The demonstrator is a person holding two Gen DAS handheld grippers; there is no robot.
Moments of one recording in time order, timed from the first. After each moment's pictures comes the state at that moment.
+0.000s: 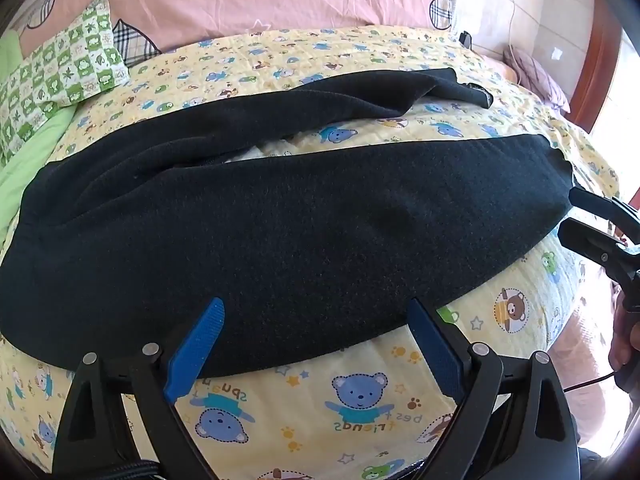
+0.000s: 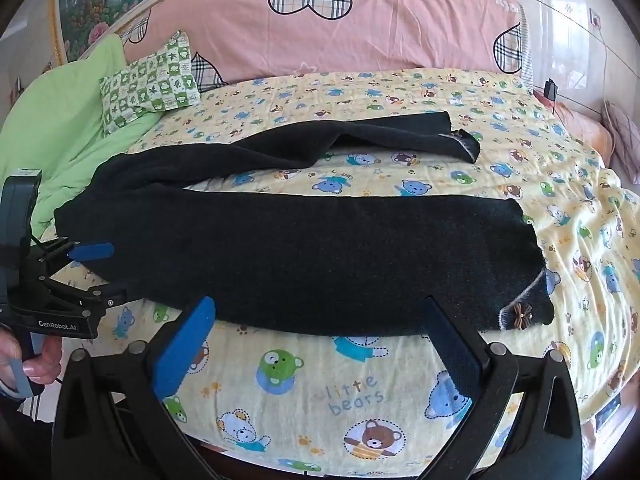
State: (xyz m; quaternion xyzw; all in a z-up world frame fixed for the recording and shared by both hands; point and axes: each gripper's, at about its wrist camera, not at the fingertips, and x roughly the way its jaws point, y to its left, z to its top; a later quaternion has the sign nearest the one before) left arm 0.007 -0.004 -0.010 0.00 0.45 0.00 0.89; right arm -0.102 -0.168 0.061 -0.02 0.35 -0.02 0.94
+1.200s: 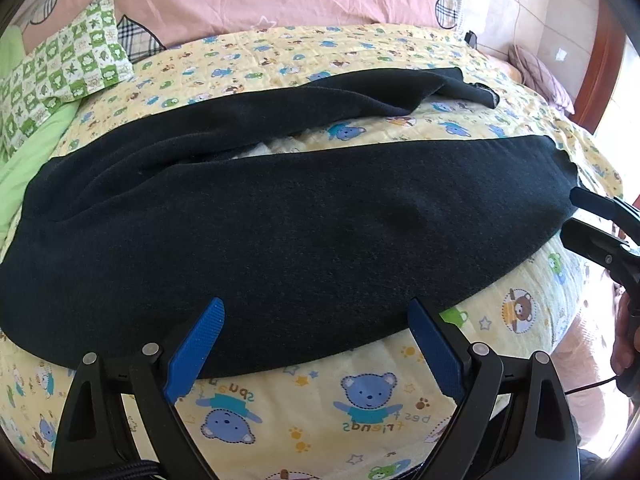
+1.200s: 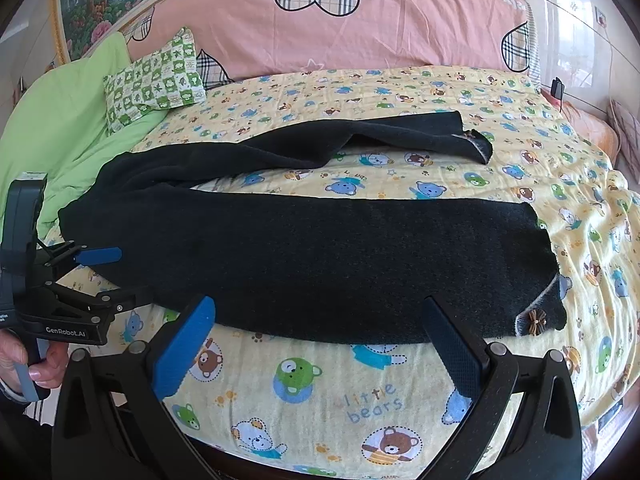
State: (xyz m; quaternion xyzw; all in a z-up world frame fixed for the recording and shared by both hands) left arm 0.009 0.002 -0.012 0.00 0.46 0.00 0.89; right arm -0.100 -0.152 0.057 -0.01 0.36 -0.01 0.93
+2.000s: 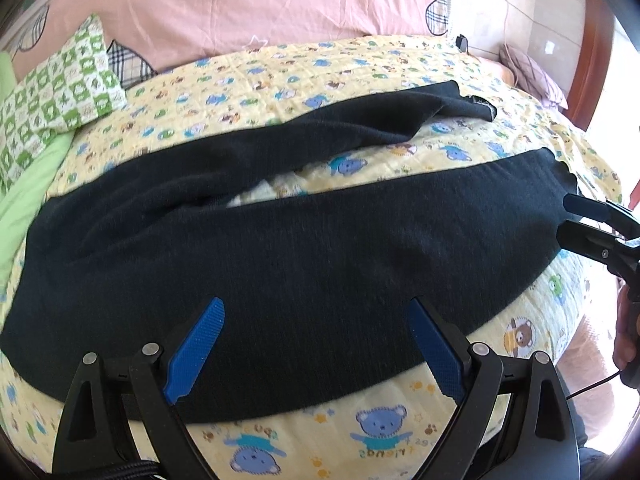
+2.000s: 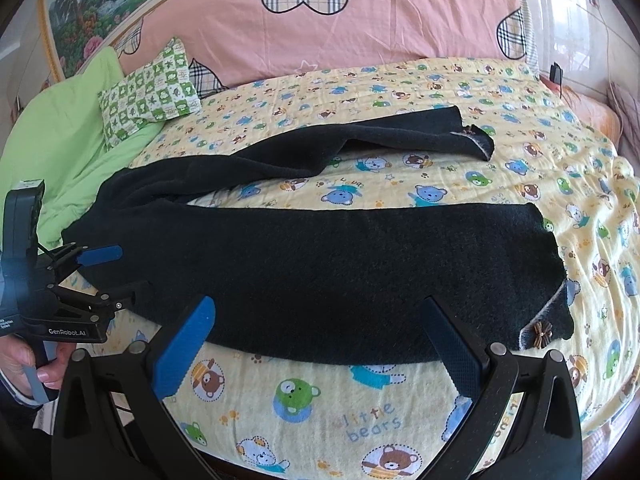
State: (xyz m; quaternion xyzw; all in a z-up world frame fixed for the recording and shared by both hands) left arm 0.033 0.006 0.008 0.03 0.44 -0.01 0.90; right arm -0.089 -0.161 0.064 0.03 0.36 -0.01 0.93
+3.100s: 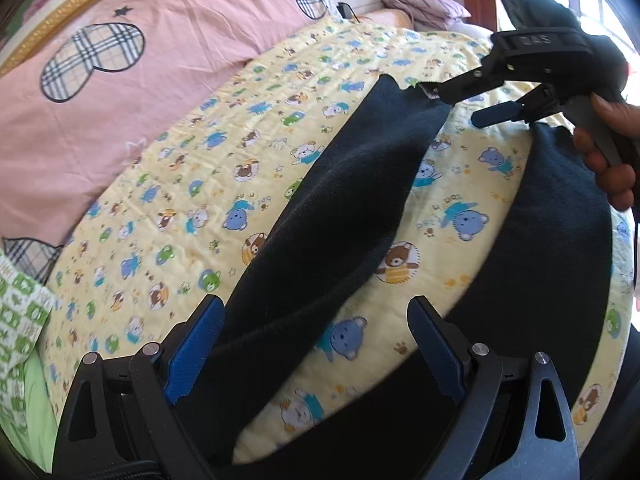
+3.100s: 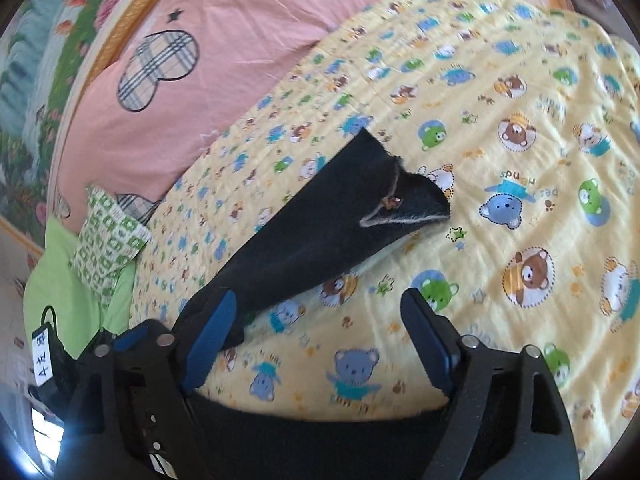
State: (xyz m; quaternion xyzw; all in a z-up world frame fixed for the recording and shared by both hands) left arm 0.182 -0.037 0.021 0.24 0.41 -0.17 0.86; right arm 0.039 -0.304 0.081 0.30 0.36 -0.05 0.88
